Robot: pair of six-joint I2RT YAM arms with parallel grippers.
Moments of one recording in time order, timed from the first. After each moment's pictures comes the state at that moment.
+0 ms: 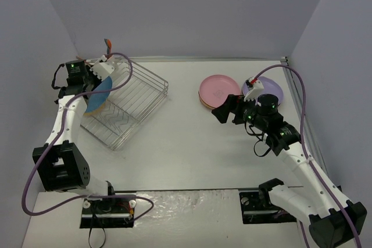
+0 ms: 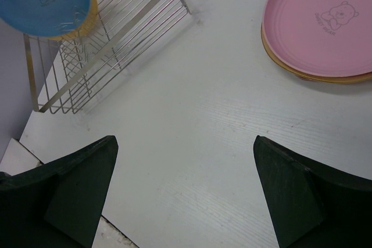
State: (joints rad) left arm 0.16 1.46 1.31 -0.41 0.00 0.96; right arm 0.37 0.92 0.81 -0.27 -0.28 0.44
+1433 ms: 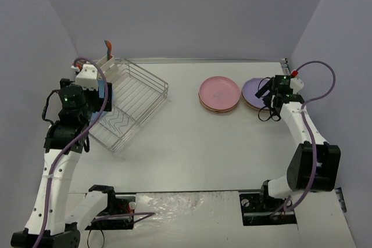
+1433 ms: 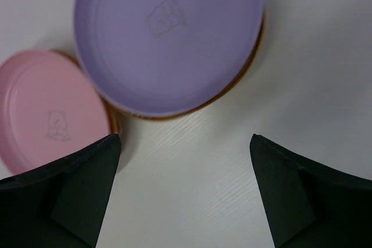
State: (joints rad) left arm -0.08 0.91 1.17 -0.58 -0.19 0.17; right arm -0.07 1.43 1.05 -0.45 0.23 0.69
